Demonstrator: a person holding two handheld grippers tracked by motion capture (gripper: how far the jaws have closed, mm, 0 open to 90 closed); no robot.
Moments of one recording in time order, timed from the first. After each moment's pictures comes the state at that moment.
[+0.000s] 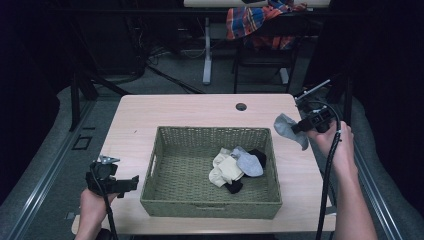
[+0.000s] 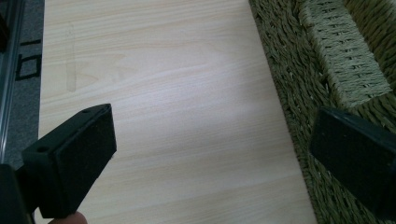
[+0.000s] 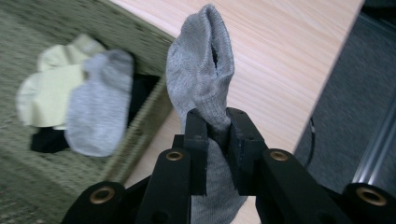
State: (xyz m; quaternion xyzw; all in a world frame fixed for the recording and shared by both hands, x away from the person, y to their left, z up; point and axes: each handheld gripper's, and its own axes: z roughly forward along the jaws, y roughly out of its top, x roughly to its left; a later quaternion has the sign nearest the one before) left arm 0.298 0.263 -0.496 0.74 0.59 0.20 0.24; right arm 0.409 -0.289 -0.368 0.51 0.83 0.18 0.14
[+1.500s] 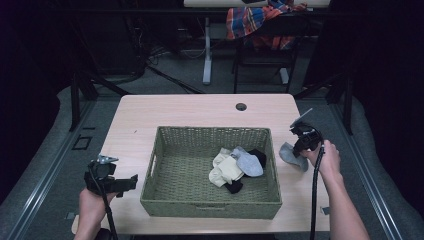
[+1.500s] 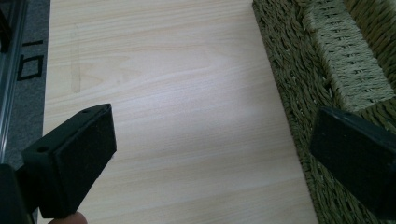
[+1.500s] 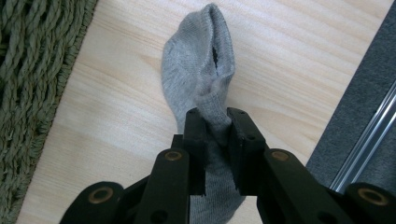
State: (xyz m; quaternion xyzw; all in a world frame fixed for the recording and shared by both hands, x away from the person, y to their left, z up) left arm 0.298 0.266 -0.495 0.74 0.59 0.20 0.25; right arm 0.450 -0.320 -0.504 0.57 0.82 0.06 0.05
